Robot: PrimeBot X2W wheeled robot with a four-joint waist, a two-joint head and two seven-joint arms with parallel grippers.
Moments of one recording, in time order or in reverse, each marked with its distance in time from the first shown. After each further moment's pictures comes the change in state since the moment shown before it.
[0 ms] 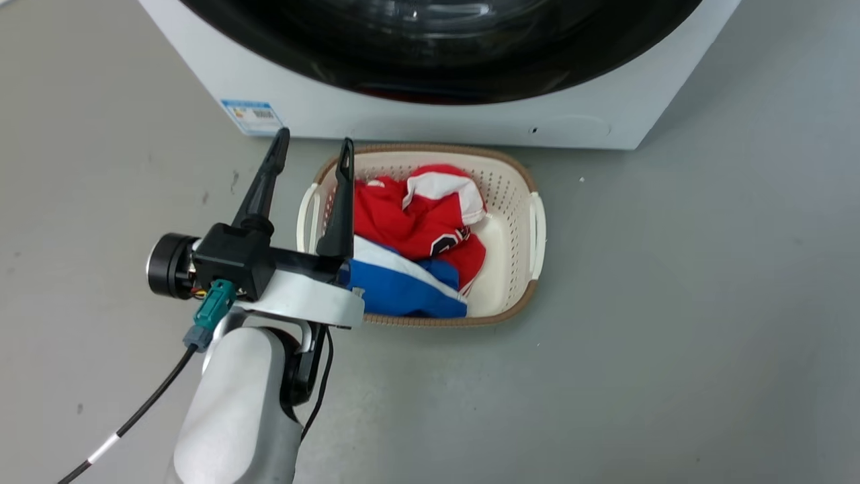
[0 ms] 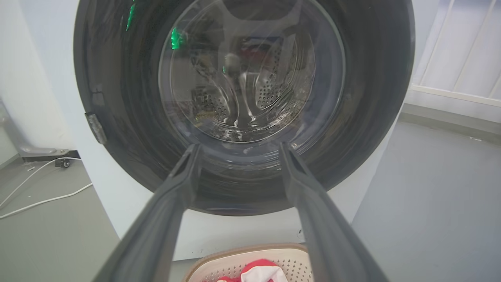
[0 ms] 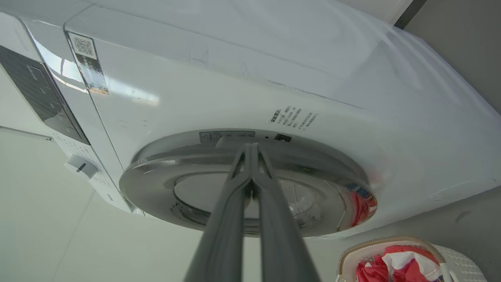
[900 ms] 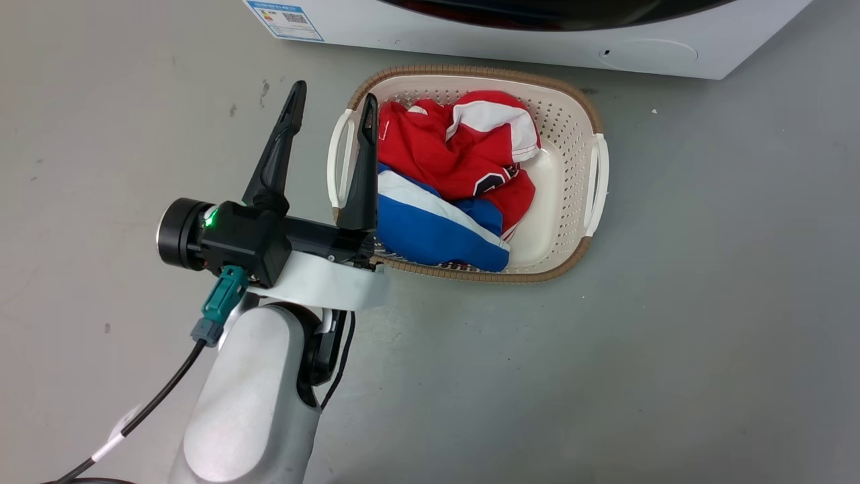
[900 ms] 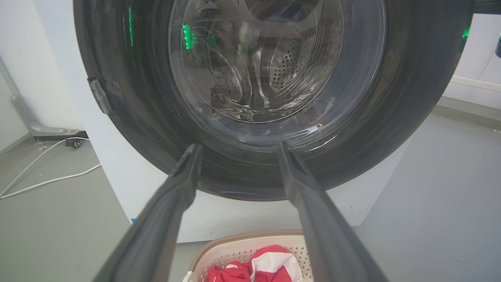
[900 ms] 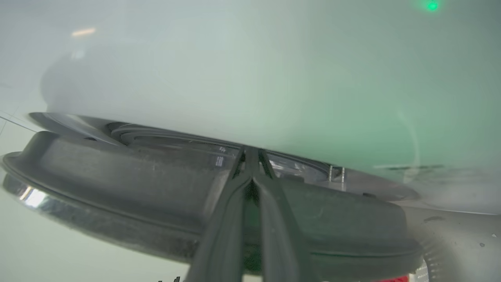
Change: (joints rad) left arm -0.057 0.000 -0.073 -0.084 -0.032 0.052 0.000; right arm -0.596 -0.011 0.243 0.263 -0.263 0.000 0.279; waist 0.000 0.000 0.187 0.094
